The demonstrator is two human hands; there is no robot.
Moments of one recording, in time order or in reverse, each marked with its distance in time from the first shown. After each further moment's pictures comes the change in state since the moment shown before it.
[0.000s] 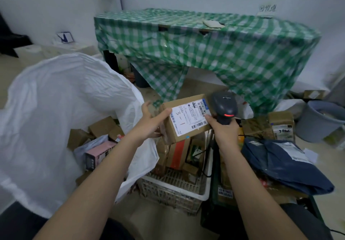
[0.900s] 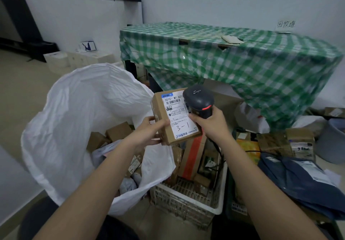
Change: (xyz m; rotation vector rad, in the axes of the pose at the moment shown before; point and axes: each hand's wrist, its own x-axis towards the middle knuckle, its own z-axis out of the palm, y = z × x) left_hand -0.010 -0.008 -0.060 -0.165 0.008 -0.095; right_hand -0.014 -0.044 0.078 -0.323 -0.391 -0.232
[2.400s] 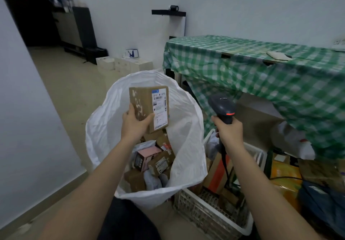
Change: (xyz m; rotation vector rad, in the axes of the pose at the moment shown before) left_hand -0.053 -0.001 -0.119 0.281 0.734 0.296; right_hand -0.014 -0.027 0.066 0.182 0.079 0.129
